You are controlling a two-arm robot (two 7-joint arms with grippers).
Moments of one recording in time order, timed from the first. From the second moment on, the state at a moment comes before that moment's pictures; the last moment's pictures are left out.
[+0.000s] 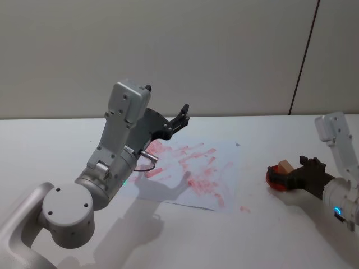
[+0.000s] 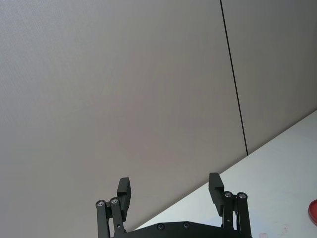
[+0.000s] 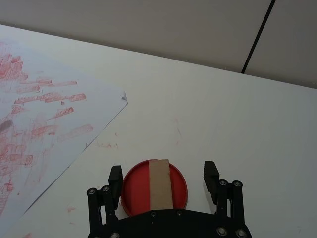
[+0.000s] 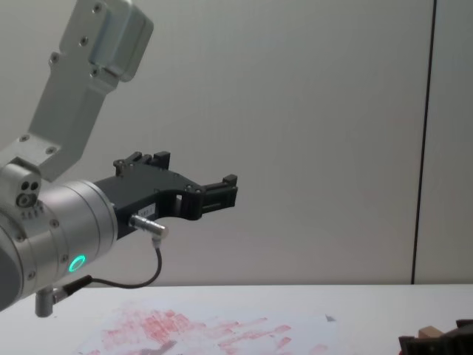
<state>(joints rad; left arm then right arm) -0.24 0.38 0.45 -1.63 -0.20 0.01 -0.01 0.17 0.27 -0.22 -1.46 0.18 0.45 0.23</state>
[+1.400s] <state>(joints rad) -0.24 0.38 0.45 -1.63 -0.20 0.01 -0.01 0.02 0.32 -0.22 -1.71 0.27 0.11 0.10</state>
